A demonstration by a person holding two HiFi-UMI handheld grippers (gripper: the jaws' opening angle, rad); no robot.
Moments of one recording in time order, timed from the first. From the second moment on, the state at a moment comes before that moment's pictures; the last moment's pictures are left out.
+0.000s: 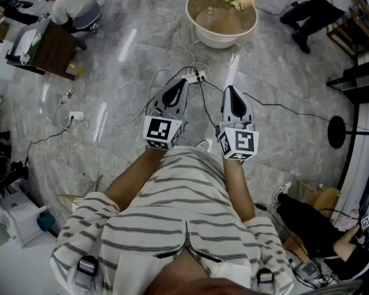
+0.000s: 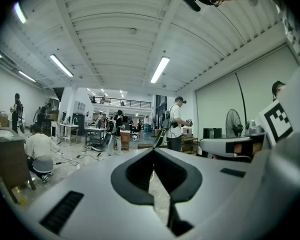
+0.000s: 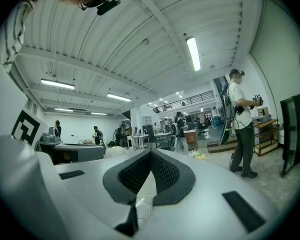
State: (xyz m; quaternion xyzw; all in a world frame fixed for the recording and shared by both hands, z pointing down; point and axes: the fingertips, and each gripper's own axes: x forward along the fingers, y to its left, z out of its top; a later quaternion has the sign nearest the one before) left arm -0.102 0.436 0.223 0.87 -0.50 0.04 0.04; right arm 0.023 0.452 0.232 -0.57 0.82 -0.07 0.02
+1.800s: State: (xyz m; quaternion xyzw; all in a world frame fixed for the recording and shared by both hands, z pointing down) left arm -0.098 0.097 0.267 0.90 -0.42 0.07 0.11; right arm -0.003 0.113 0.239 -0.61 0.79 -0.09 0.00
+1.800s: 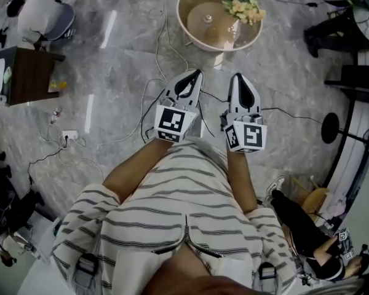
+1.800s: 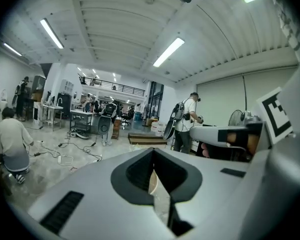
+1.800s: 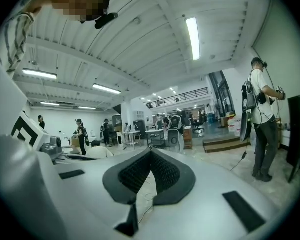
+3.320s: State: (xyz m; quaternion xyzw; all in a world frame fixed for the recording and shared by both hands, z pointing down) left arm -0.003 -0.133 0.433 0.81 -0.53 0.15 0.18; right arm 0.087 -0.135 0.394 -0.51 0.84 -0.20 -0.04
